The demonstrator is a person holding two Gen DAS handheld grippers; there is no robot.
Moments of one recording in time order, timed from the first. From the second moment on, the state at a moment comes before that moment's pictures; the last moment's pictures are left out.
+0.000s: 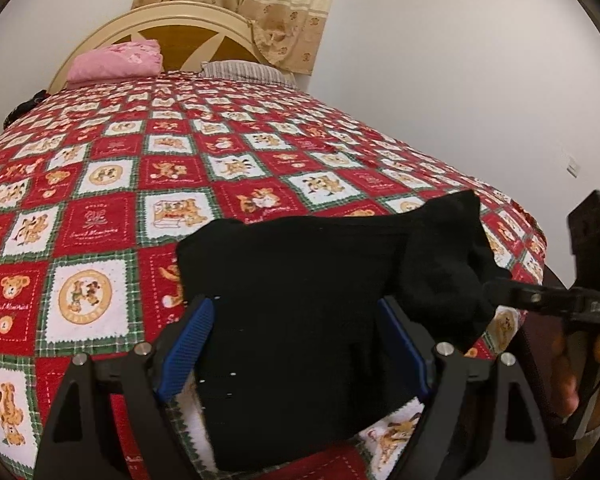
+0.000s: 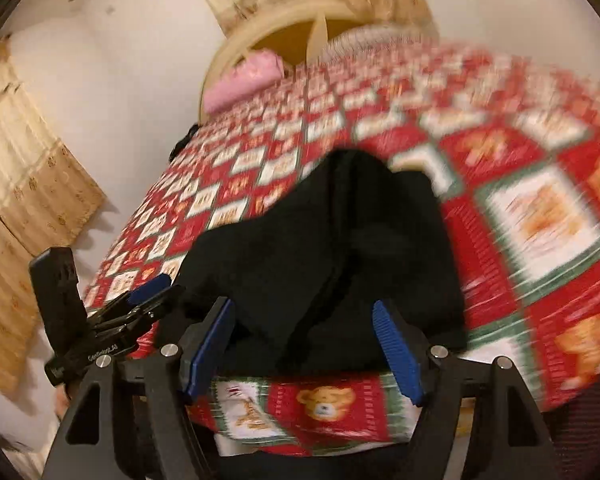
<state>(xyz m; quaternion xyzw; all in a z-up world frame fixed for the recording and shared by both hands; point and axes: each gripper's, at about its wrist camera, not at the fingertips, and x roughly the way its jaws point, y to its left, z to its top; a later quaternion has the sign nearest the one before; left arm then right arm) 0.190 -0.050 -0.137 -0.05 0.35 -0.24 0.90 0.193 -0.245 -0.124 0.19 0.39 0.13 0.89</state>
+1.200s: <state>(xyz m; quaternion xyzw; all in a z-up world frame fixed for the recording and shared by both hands) 0.209 -0.046 -0.160 -0.03 0.39 -0.20 0.90 0.245 -0.252 -0.102 0.03 0.38 0.12 0.92</state>
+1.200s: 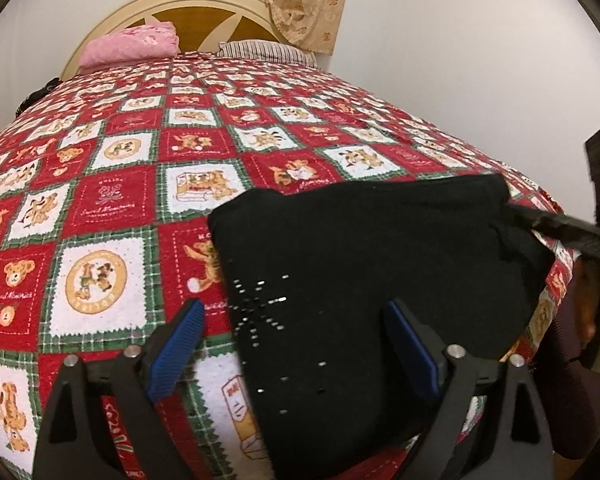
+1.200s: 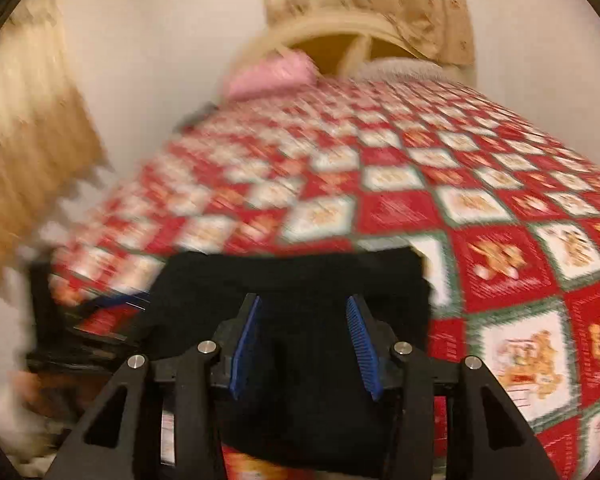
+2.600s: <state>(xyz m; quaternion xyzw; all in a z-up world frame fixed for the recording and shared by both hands) 0.242 -0.048 -0.174 -0.03 0.44 -0.22 0.87 0.233 -0.315 -0.132 0.12 0.38 0.11 0.91</state>
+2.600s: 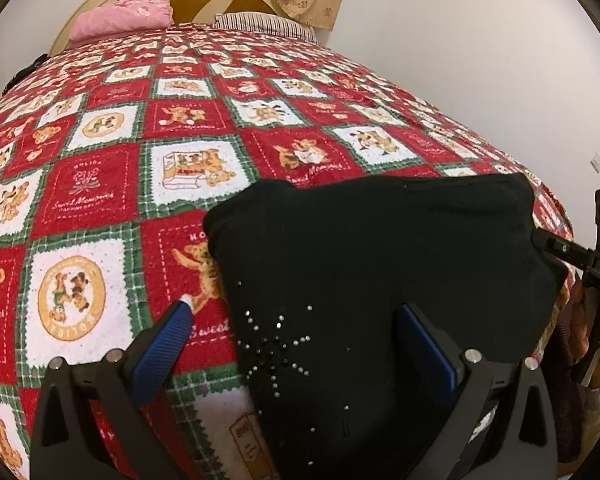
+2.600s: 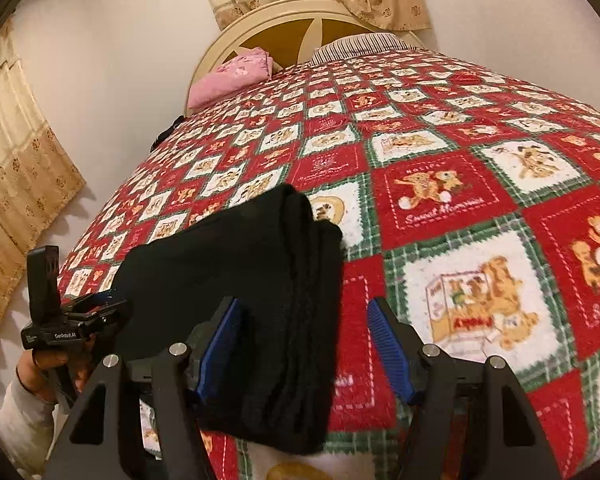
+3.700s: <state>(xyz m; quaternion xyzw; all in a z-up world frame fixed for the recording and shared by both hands) 0.237 -0.052 -0.166 -0.04 0.42 -0.26 0.87 0.236 -0.318 -0.141 0.17 0.34 0.13 0.92</state>
